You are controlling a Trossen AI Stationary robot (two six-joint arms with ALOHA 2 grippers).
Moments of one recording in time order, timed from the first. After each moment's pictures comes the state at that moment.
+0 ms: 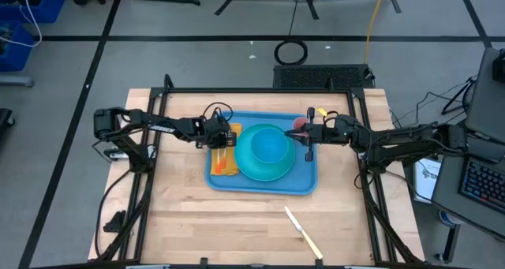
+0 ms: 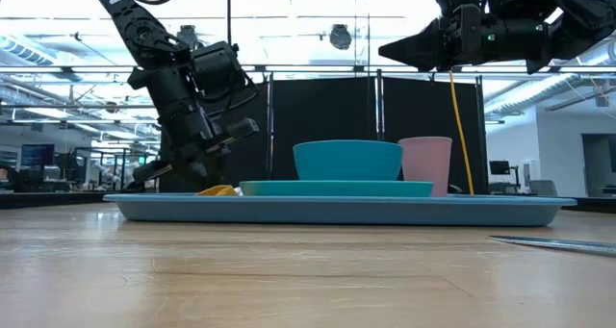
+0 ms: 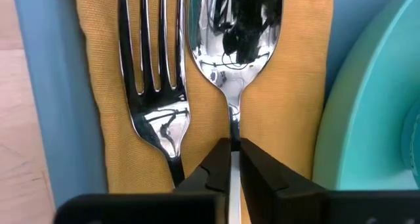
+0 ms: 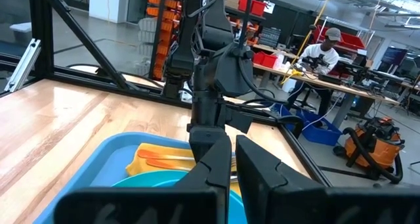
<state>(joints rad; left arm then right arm) 0.29 1.61 0.73 -0.20 0.00 -1.21 -0.23 1.08 0.36 0.70 -0.16 -0.25</state>
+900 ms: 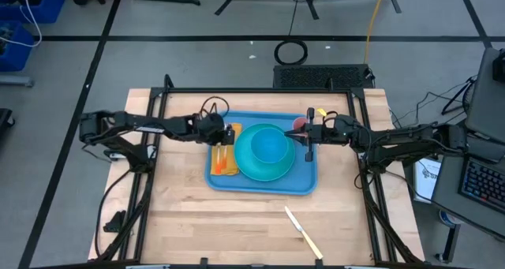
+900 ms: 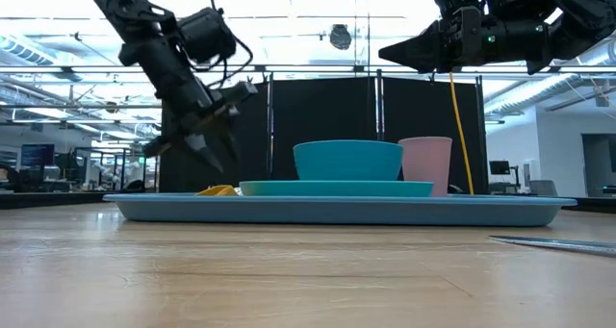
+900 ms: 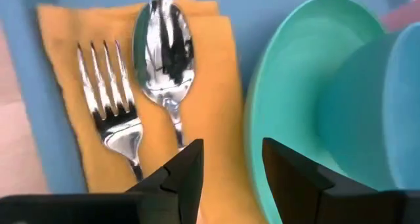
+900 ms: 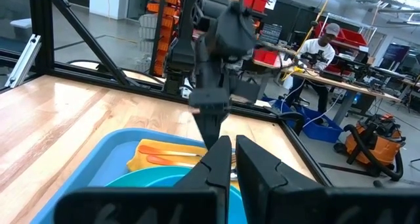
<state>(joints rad) 0.27 1.45 0.73 -0.20 -0.04 -1.10 -0.23 1.08 0.36 0.69 -0.16 -0.25</state>
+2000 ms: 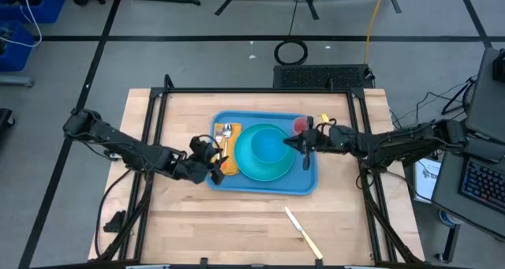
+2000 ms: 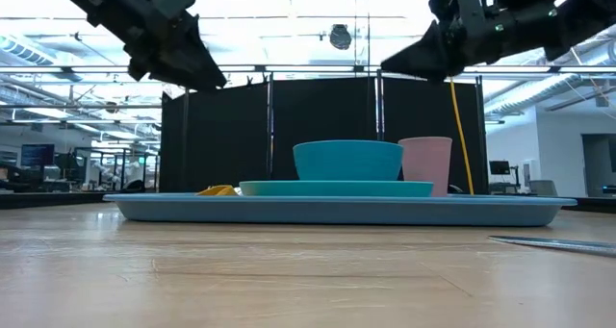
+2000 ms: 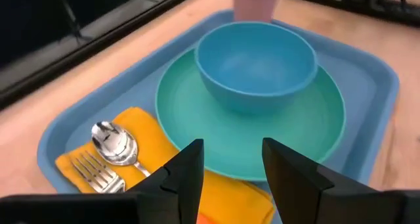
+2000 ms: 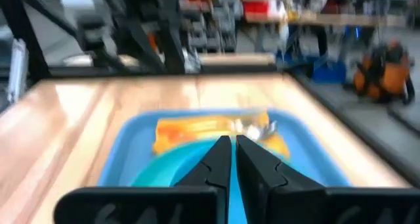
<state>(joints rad) -0.34 1.27 0.73 -0.22 -0.74 -0.64 -0.04 1.08 0.40 0.51 0.10 -0.01</state>
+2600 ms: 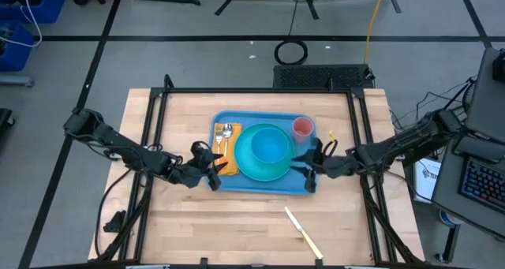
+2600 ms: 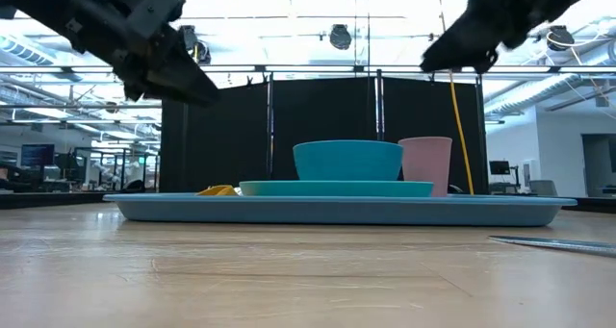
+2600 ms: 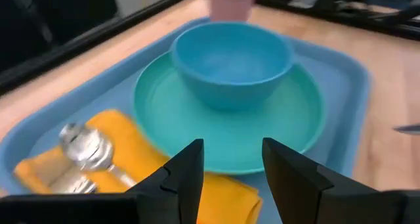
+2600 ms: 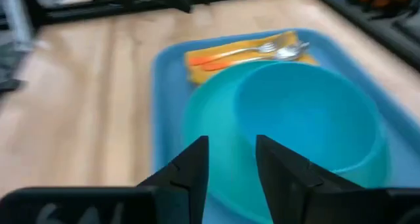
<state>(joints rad) -0.40 1.27 0.56 0.09 -0.75 -0.55 0.36 1.08 0.61 -0.09 0.49 0.37</state>
